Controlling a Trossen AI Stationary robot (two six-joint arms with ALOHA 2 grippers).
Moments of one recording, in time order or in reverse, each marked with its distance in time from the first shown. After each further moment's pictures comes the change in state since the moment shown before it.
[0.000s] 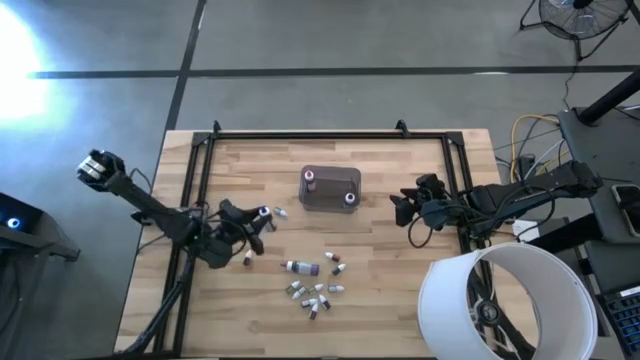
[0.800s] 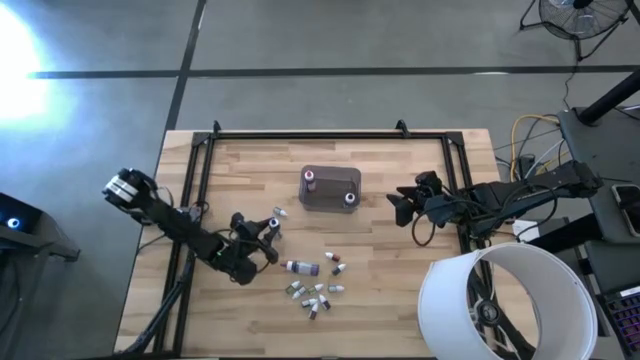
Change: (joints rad) left arm 0.004 0.466 -0.040 0.247 -0.036 -0.125; right arm -0.001 0.000 0.054 0.045 -0.029 -0.065
